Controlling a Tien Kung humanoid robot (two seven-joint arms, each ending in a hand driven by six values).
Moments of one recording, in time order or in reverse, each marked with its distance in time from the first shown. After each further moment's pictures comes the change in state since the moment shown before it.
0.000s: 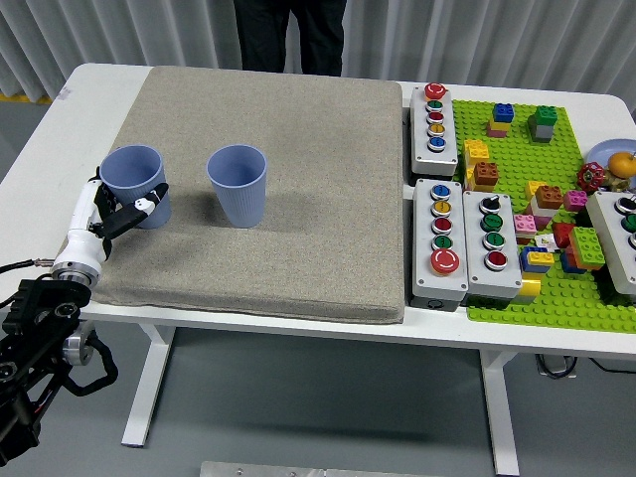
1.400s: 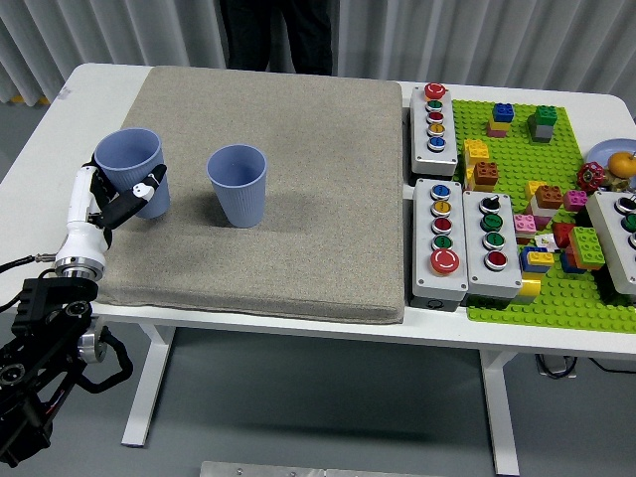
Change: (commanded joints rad) left arm 0.017 -0.020 0.003 -0.106 0.024 0.155 -0.054; right arm 0.003 -0.003 0.003 0.000 -0.004 0.002 0.000
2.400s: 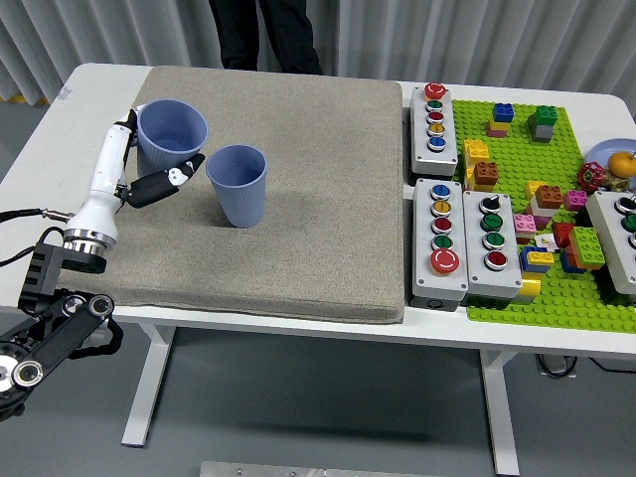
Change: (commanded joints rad) left arm -0.099 0.101 0.104 -0.088 0.462 0.093 0.150; right arm -0.003 -0.006 -0.005 0.000 0.004 -0.003 0.003
